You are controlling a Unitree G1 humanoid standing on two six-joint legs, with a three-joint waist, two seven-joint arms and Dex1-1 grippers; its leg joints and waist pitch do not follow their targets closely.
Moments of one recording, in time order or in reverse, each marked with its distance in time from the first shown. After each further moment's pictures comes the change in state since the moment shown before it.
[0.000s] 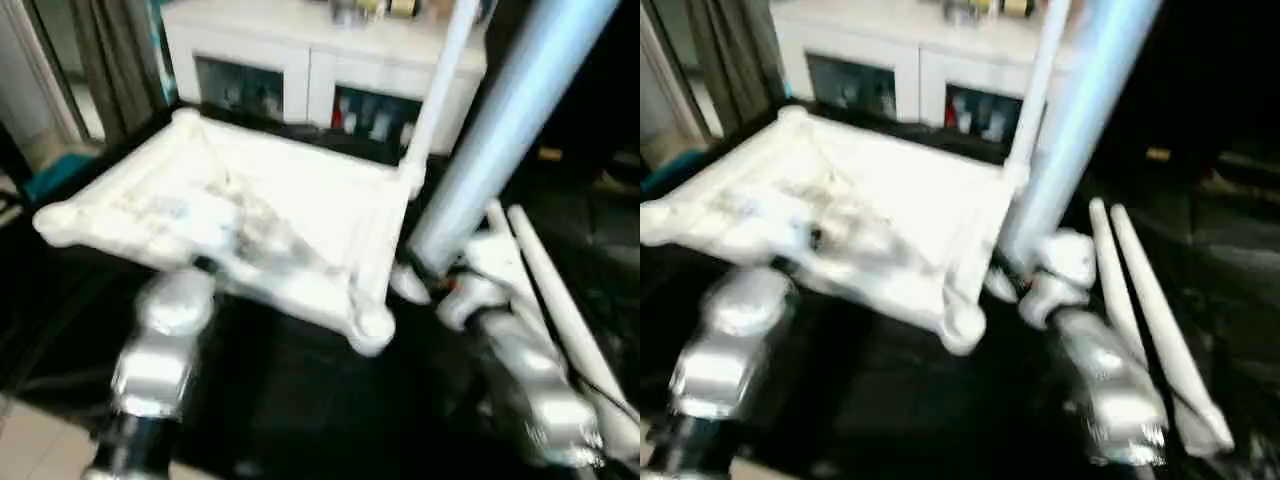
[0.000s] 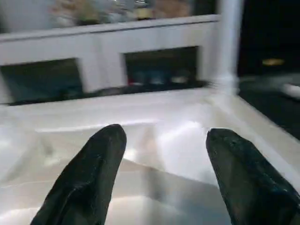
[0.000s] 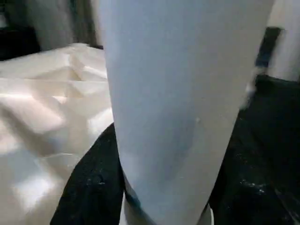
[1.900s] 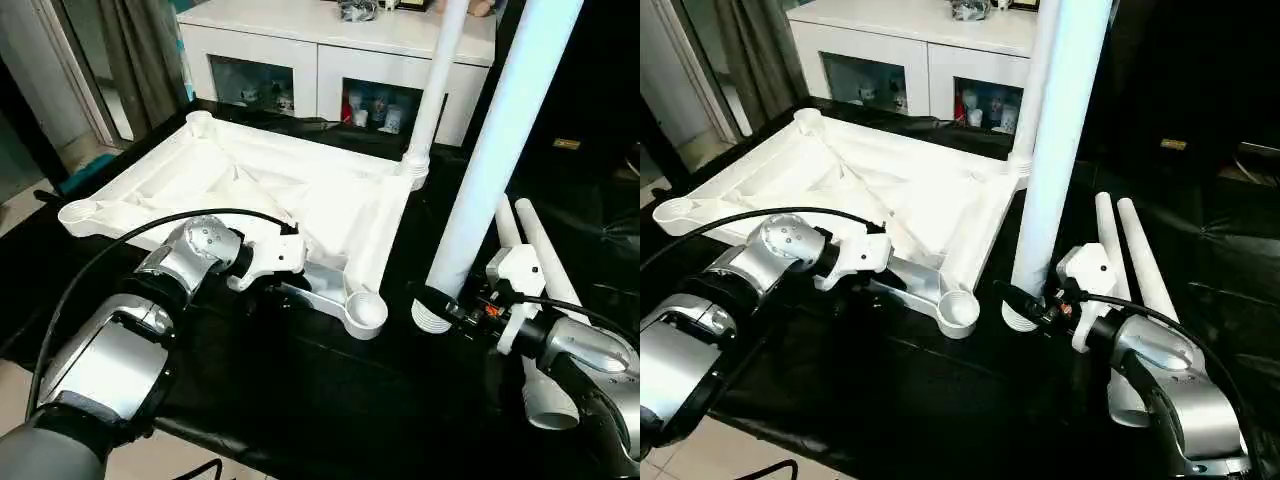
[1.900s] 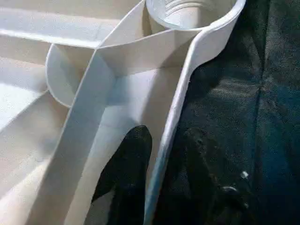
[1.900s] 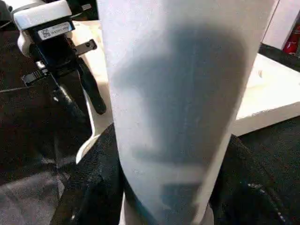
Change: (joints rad) left arm -0.694 0.084 -0.358 1.224 0.288 -0.614 -0.891; right arm 0.053 -0.318 0.000 -0.090 0.099 0.093 0.357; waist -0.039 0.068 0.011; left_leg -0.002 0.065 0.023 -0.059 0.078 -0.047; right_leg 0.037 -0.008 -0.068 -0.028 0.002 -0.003
